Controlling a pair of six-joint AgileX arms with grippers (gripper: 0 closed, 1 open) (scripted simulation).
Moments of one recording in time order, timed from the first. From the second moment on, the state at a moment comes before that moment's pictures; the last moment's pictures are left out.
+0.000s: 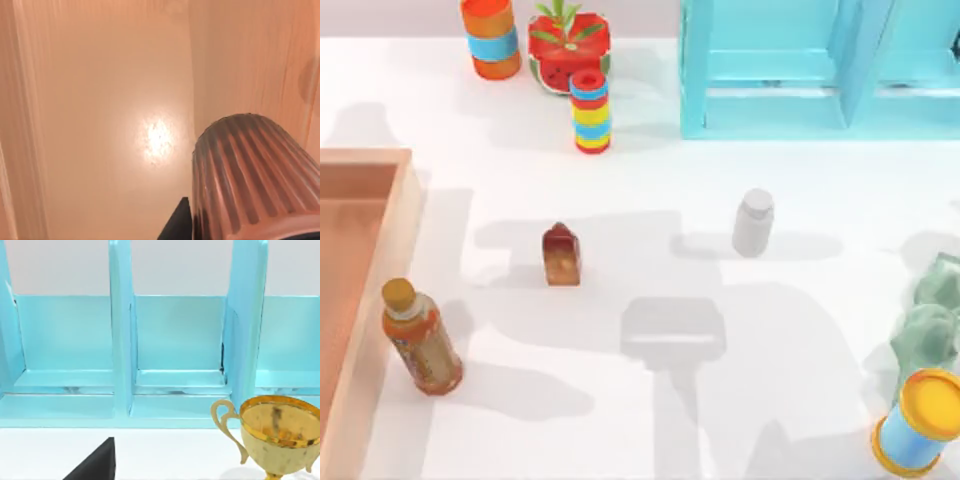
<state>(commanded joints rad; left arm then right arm) 0.14 1.92 1.84 -1.49 0.00 0.16 0.00 0.00 0.00 0.00 0.00 0.00</state>
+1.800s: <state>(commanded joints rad) -0.84 1.77 1.28 -1.09 0.00 -0.81 0.00 0.00 0.00 0.00 0.00 0.00</state>
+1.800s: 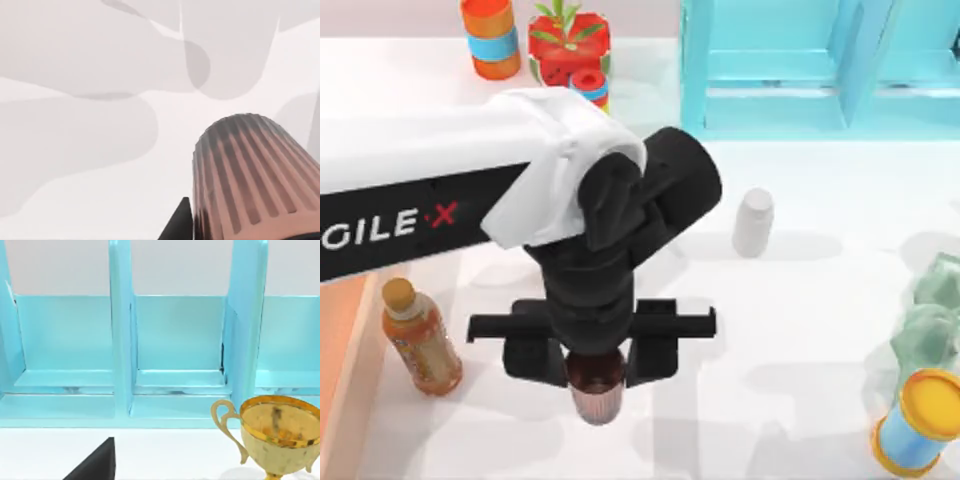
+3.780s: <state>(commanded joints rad) -0.84 1.82 1.16 -0.92 0.00 -0.82 0.00 0.00 0.00 0.00 0.00 0.00</state>
